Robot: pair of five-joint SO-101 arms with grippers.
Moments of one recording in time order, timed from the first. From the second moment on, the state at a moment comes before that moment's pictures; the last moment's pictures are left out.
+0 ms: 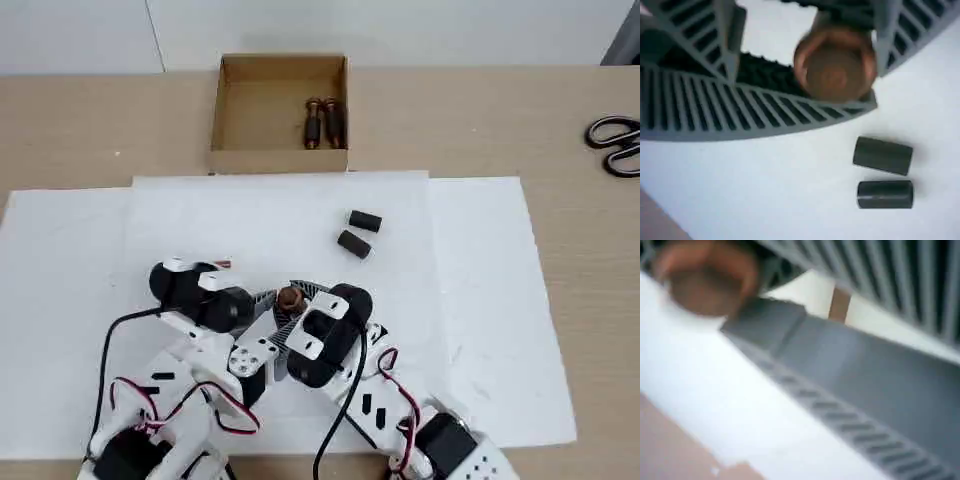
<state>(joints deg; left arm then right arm) 31.6 -102.5 74.1 64.8 17.8 -46.2 -103.0 90.2 32.0 9.2</state>
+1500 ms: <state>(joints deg) 1.6 -101.8 89.0 57.3 -0.3 -25.3 -90.8 72.0 43.2 -2.0</state>
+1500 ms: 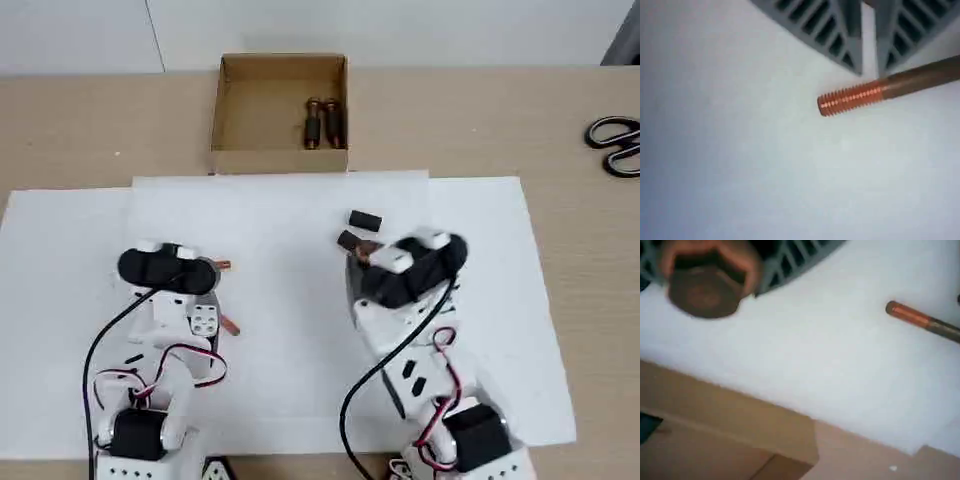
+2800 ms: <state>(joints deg) 1.5 -101.8 94.5 57.1 -0.3 -19.9 36.6 -22.9 15.6 11.5</state>
